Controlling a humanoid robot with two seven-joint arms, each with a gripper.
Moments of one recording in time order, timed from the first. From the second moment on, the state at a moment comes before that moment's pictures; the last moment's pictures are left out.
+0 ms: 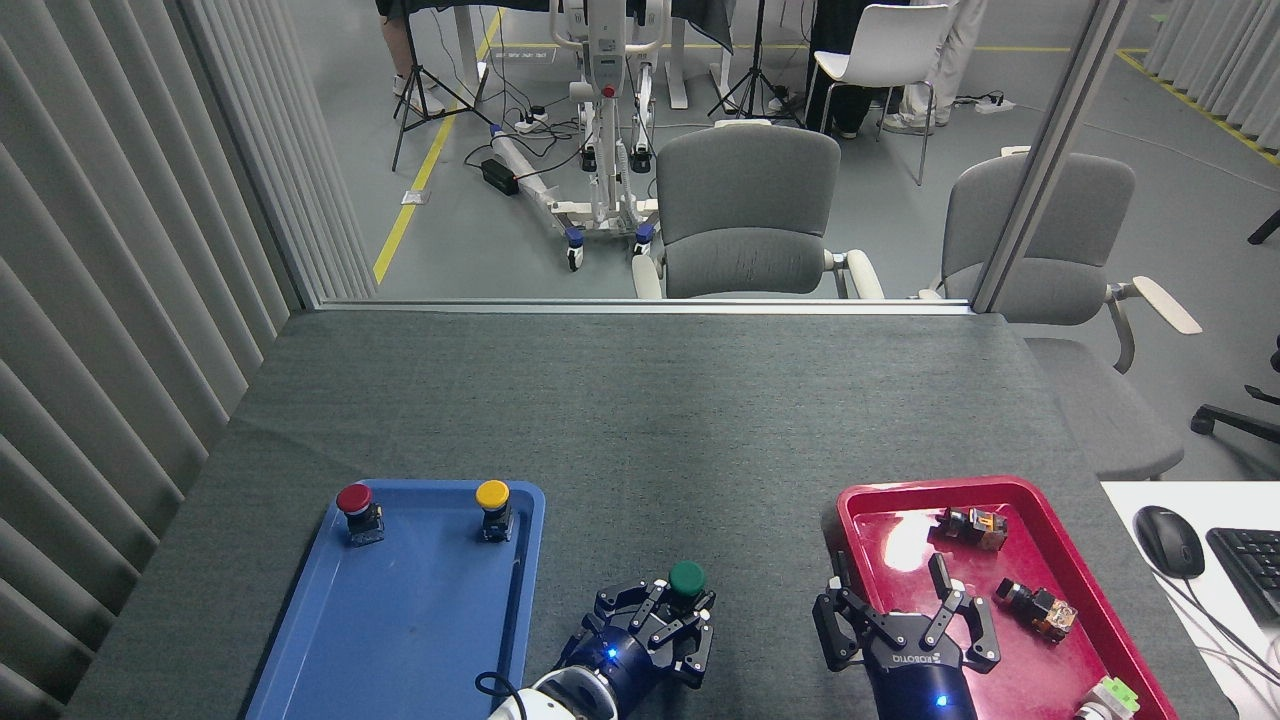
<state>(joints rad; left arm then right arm) -0.46 -0.14 -0.61 -0.68 -1.39 -0.15 0.27 0.09 0.08 -0.01 -1.54 1.55 0.00 -0.14</state>
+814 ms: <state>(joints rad) -0.05 0.16 -0.34 -1.42 -1.29 -0.12 0.32 0.07 0.08 0.06 -1.52 1.54 0.01 -0.15</state>
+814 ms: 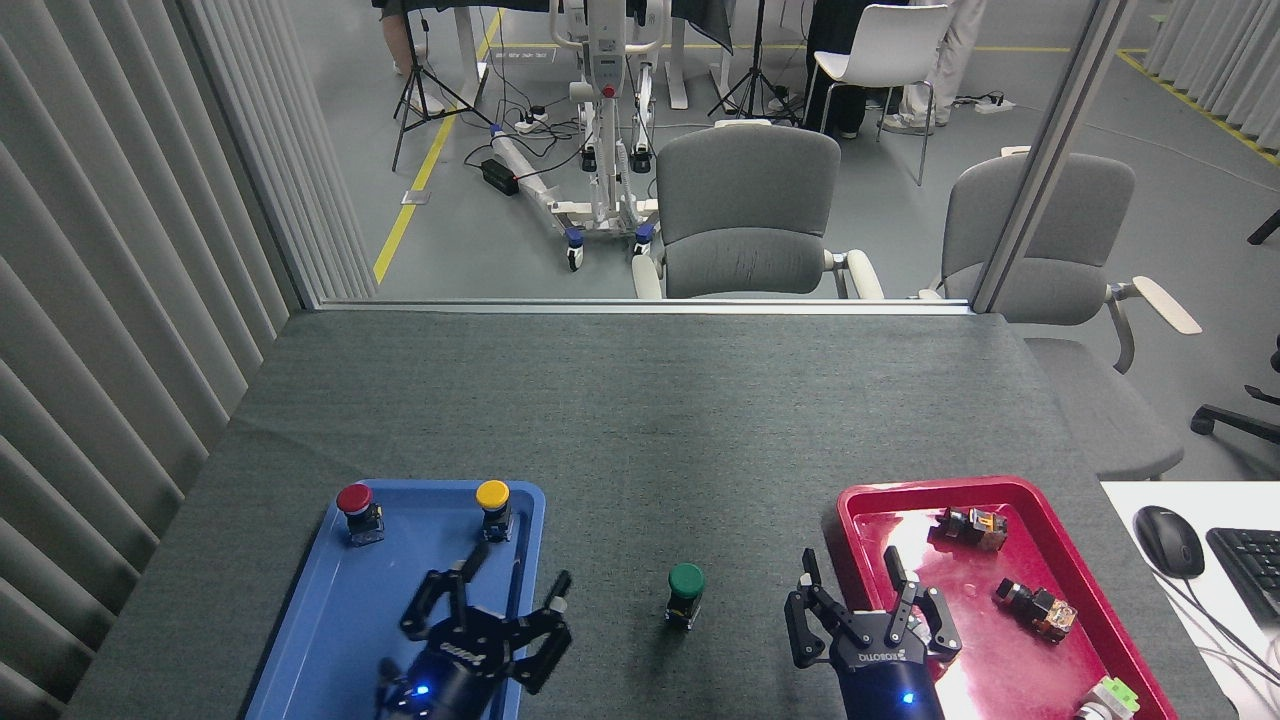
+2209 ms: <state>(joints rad) 0.08 0.17 0.04 -1.43 -1.30 -0.18 0.32 -0.11 0.08 0.33 -1.18 1.54 -0.03 -0.15</state>
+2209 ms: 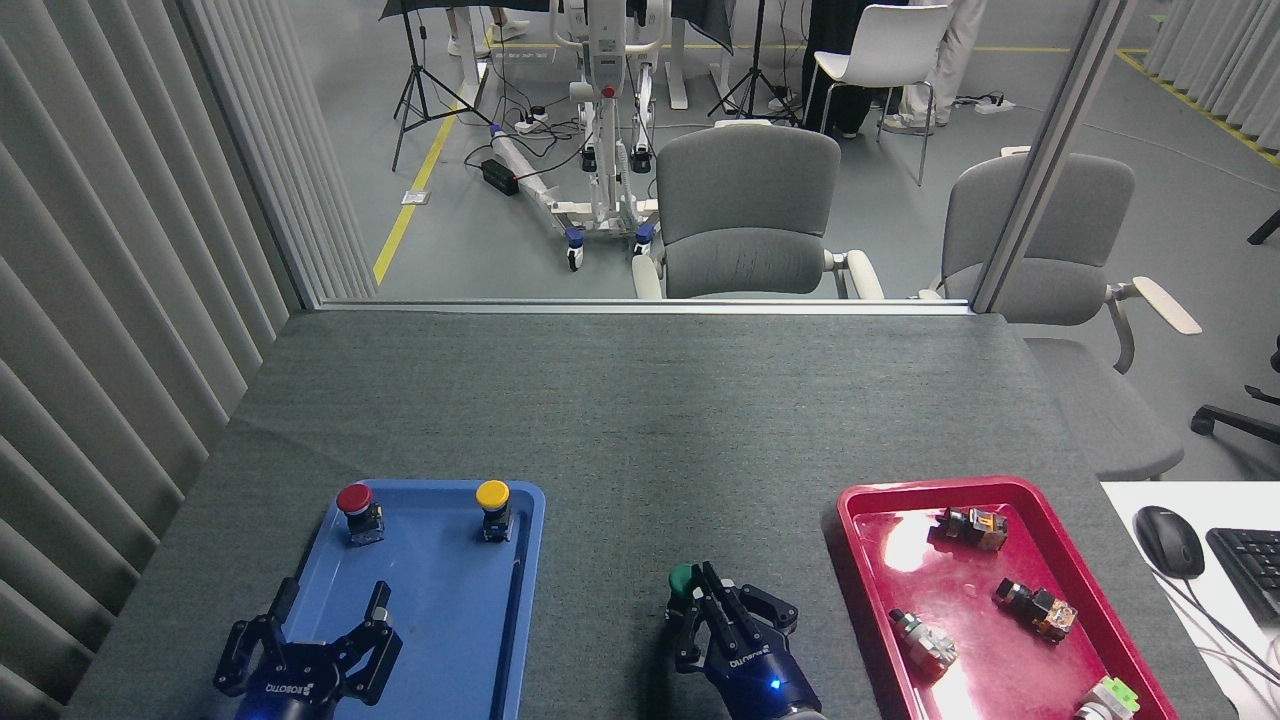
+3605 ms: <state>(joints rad) 0.07 0.16 0.04 -1.40 -1.30 -0.18 0.32 -0.04 0.07 0.17 -1.32 1.45 -0.05 -0.30</state>
